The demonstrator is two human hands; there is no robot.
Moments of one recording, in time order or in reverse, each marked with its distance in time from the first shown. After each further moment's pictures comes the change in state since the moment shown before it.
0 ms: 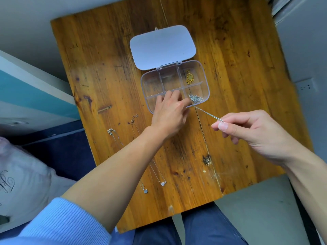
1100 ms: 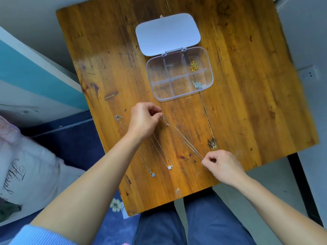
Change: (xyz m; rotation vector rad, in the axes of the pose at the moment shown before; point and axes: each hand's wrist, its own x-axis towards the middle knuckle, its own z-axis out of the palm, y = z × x) left_hand -0.078 -0.048 -0.018 -0.514 0.019 -0.536; right_hand -0.044 0.117 0.104 -0.562 0.014 0.421
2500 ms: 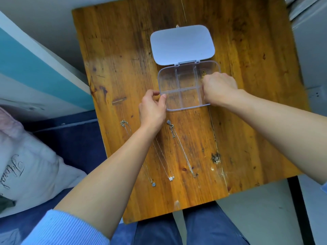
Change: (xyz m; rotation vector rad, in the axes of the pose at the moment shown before) left_hand 0.044 0.015 0.011 -0.268 0.239 -0.149; right_hand 0.139 -0.143 -0.129 -0.777 0.386 -0.262
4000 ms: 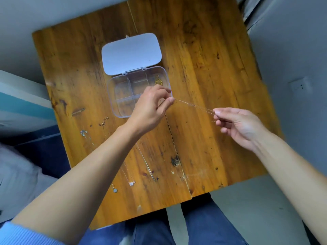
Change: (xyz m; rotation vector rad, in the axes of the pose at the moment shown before) left_hand -0.043 0.095 0.077 0.416 -0.393 0.534; right_hand -0.115 0.170 0.056 1.880 -0.231 0.573
